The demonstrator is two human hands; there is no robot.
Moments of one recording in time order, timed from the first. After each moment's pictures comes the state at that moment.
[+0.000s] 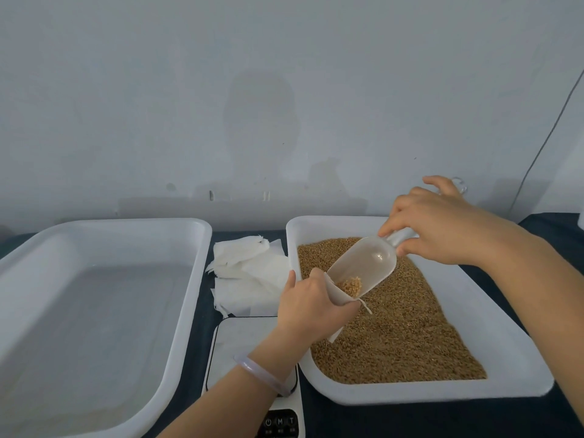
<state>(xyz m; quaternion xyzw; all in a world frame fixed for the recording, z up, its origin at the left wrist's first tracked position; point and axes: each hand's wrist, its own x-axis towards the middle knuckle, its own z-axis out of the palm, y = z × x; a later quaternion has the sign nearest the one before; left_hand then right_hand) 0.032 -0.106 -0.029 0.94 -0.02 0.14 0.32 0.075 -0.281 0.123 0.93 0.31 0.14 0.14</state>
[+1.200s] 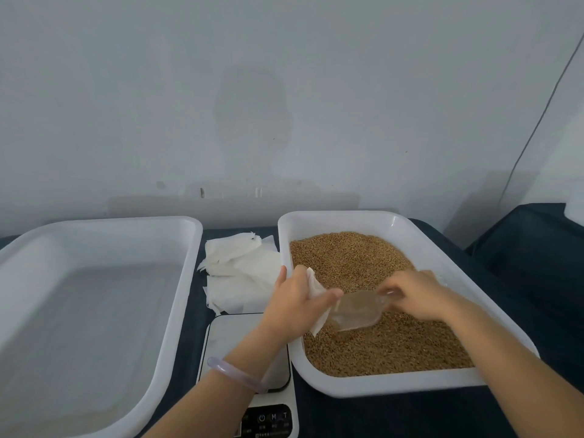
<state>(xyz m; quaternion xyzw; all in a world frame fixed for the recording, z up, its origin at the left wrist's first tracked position) 0.025 -0.093 -0.027 0.89 -0.05 0.06 0.45 0.105 -0.321 -0.020 0.97 0.20 -0.08 -0.09</state>
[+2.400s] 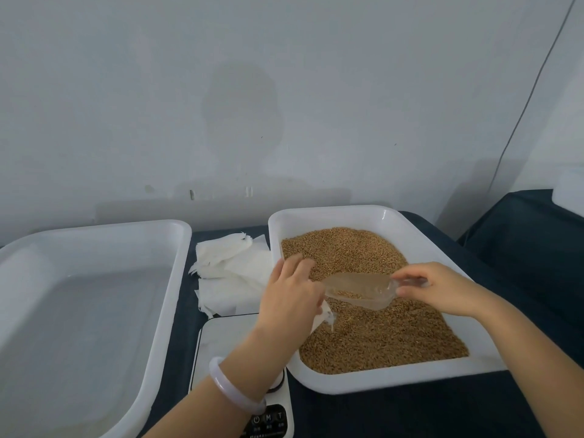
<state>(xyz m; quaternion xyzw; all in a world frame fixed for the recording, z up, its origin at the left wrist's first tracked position) 0.014 -0.102 -0.015 0.97 -0.17 0.18 0.07 0.076 -0.352 0.006 0.94 0.16 -0.10 -0.27</state>
